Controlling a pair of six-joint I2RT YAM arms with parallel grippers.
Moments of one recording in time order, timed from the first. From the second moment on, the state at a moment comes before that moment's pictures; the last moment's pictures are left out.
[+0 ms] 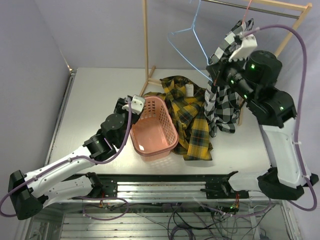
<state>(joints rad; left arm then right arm) -0.93 0.95 0.79 0.17 -0.72 0.33 0.55 1.27 1.98 -0.86 0.15 0.19</state>
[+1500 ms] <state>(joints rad) -0.93 0.89 0.79 0.13 -0.70 0.31 0.42 1.76 2.25 -0.58 -0.02 0.18</state>
